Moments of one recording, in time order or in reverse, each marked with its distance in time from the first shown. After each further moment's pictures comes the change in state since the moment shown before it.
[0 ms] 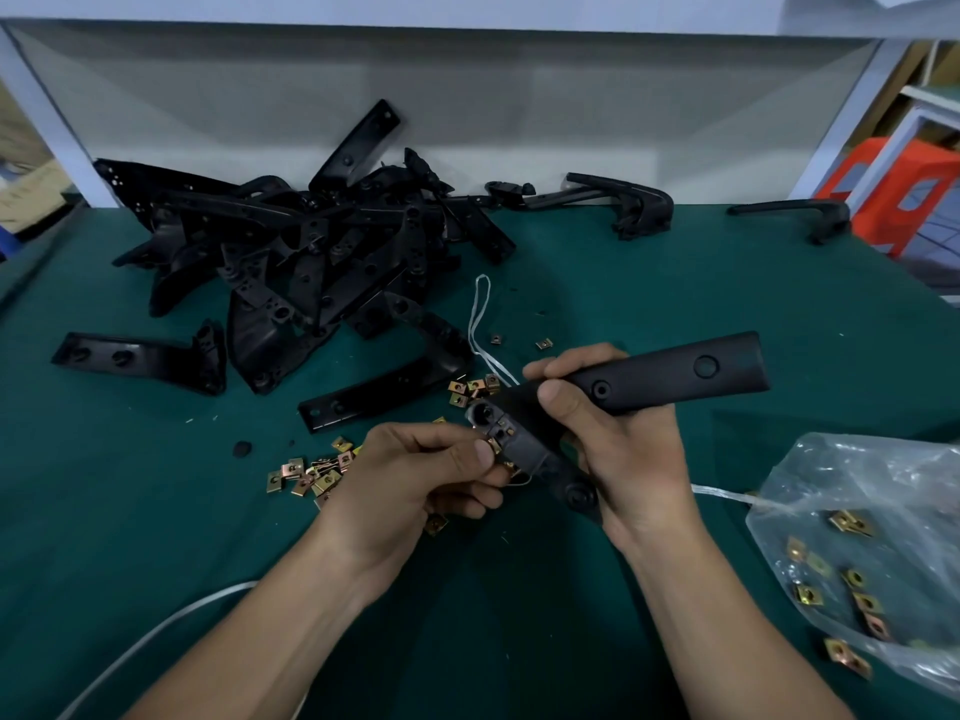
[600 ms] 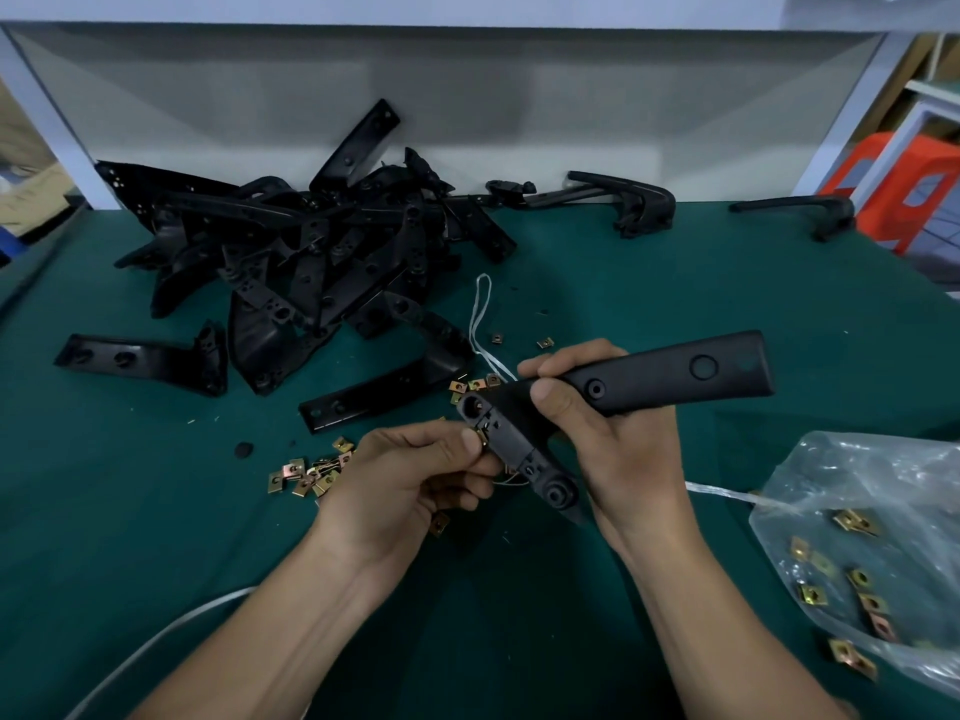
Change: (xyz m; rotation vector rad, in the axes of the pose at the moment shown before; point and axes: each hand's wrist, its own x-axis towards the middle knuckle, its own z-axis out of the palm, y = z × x) left_hand 0.003 -0.005 0.000 -0.103 0.070 -0.005; right_hand 0.001 0.004 0.001 -0.071 -0.059 -0.122
